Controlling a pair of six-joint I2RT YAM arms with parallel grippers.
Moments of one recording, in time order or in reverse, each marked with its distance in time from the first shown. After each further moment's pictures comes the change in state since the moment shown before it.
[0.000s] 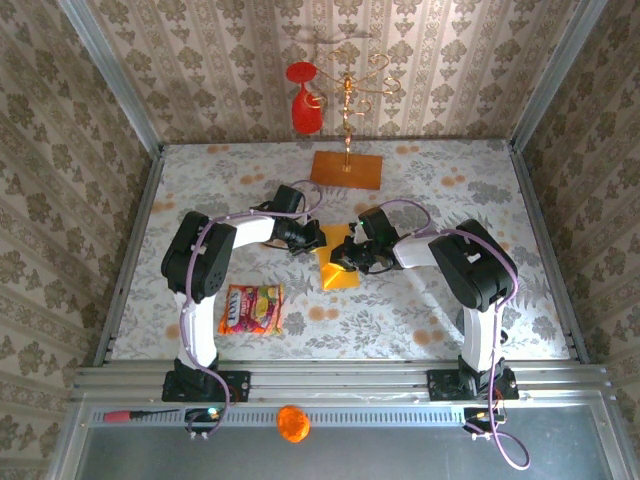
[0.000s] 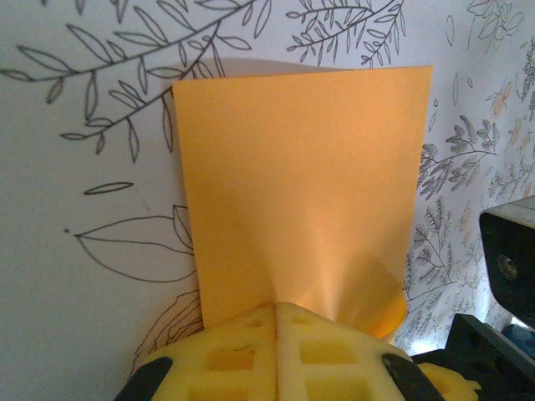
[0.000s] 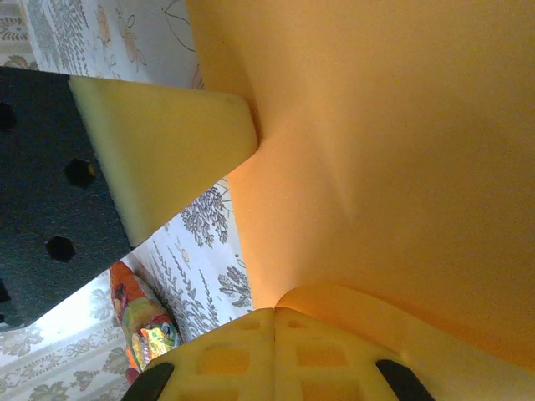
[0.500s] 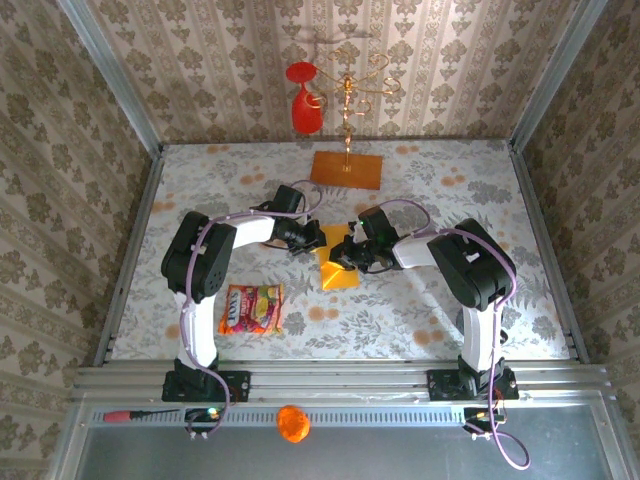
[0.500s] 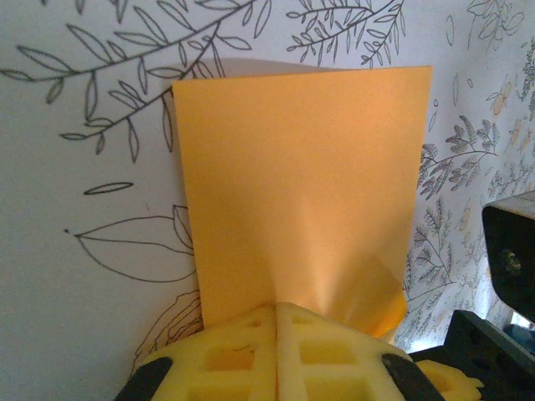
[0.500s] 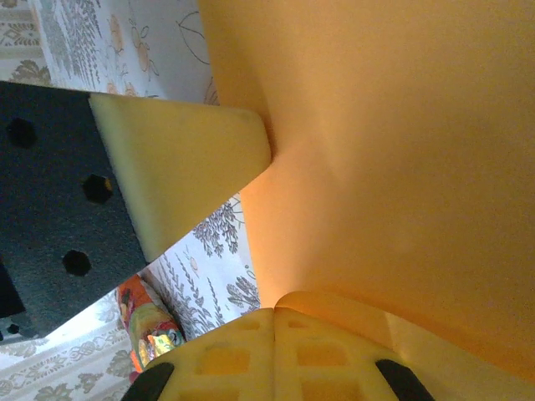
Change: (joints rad) left arm 0.000 0.000 0.000 0.000 0.000 0.000; right arm 0.000 0.011 0.000 0.039 0.000 0.015
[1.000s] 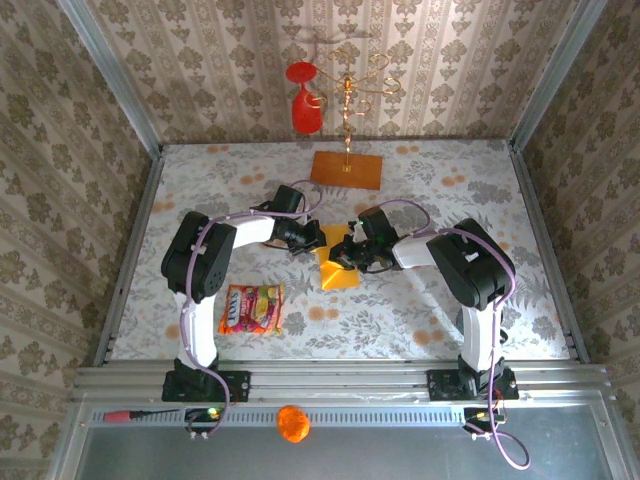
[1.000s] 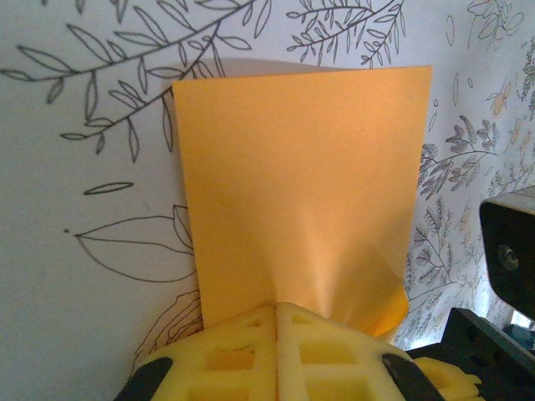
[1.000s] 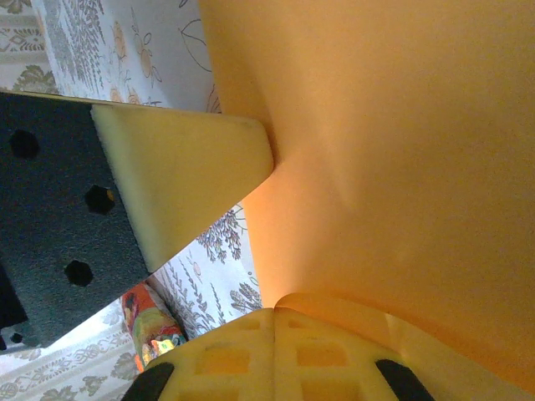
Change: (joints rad) left arm 0.000 0.000 0.000 0.000 0.000 0.000; right arm 0.000 0.006 0.000 0.014 0.000 0.013
